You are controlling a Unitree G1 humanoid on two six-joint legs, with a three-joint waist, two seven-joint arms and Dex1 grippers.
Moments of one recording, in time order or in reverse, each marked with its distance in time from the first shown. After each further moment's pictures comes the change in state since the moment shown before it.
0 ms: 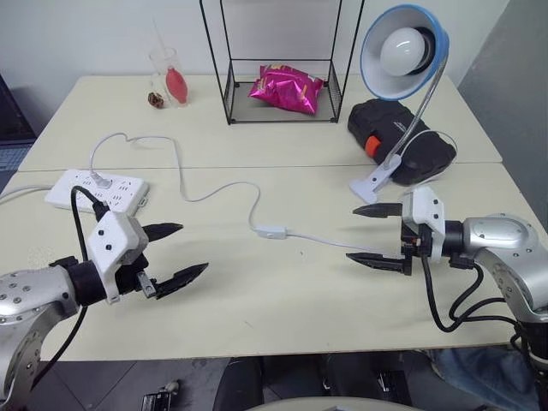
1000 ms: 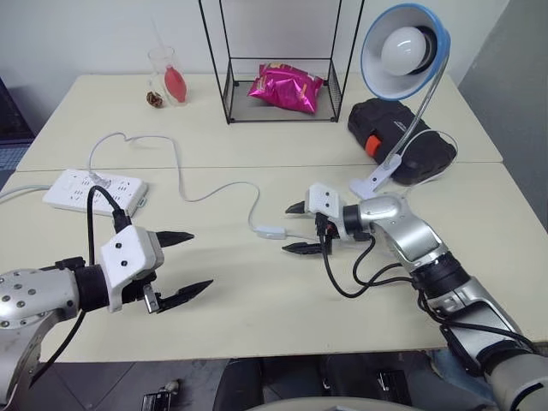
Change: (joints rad) left arm 0.042 0.053 -0.038 -0.056 0.091 -0.065 -0.069; right arm -0.413 0.426 0.397 0.641 -0.341 -0.220 0.009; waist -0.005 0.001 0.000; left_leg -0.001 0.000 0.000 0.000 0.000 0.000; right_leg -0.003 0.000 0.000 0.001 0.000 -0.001
